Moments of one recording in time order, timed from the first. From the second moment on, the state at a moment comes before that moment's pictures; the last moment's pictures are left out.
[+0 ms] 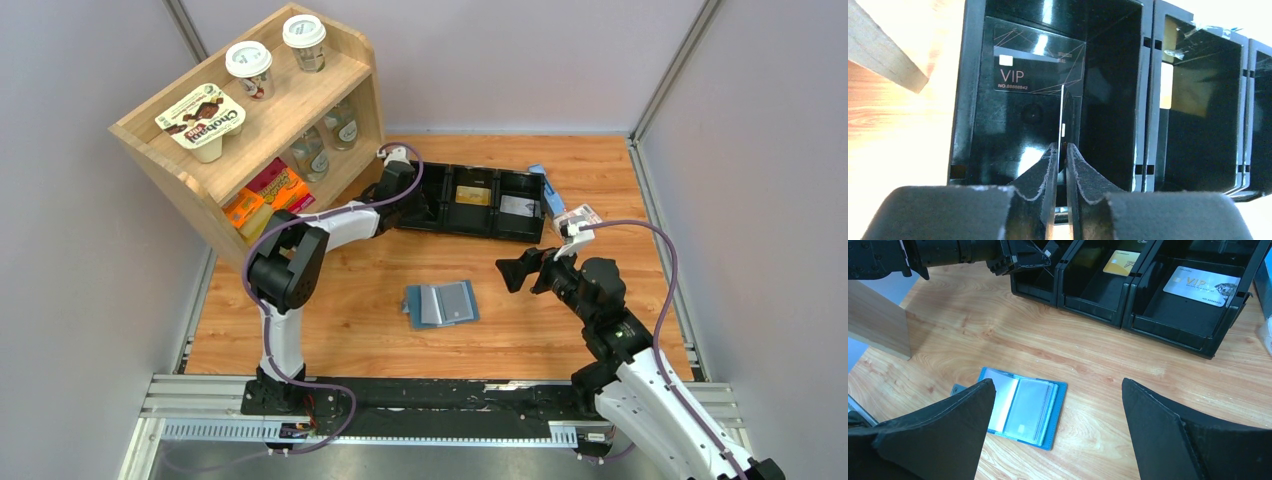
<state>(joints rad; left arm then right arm) -0.54 1.98 1.27 0.13 -0.12 -0.62 0.44 0.57 0.43 -0.07 -0.11 0.35</state>
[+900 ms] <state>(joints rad) -0.67 1.63 1.32 -0.27 -0.15 -0.49 0.44 0.90 0.59 -0.20 -0.16 0.39</state>
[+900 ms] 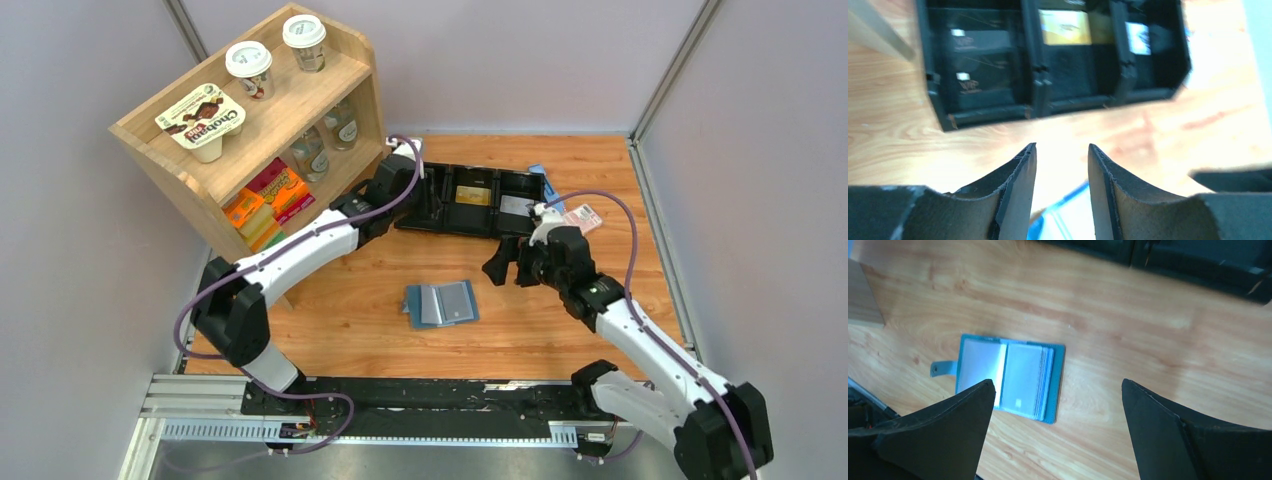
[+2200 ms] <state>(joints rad) -0.76 1.60 0.85 -0.34 0.22 -0.44 0.79 1.55 0.88 -0.28 -0.01 0.61</state>
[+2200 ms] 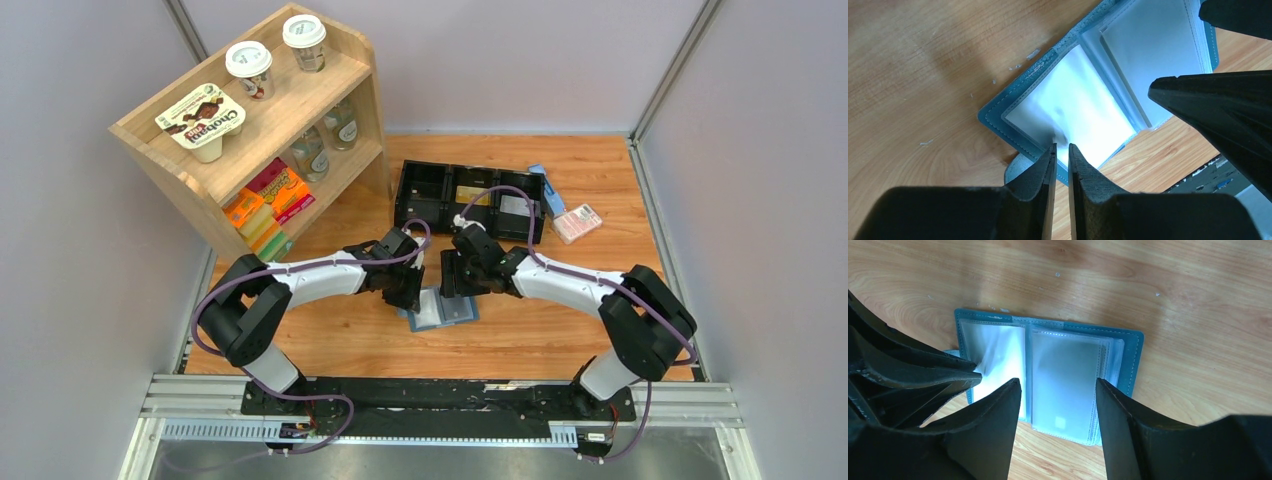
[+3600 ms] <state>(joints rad) -0.76 1.56 0.79 -0.27 0.22 -0.46 0.82 1.55 0.92 -0.21 -0.22 0.61</state>
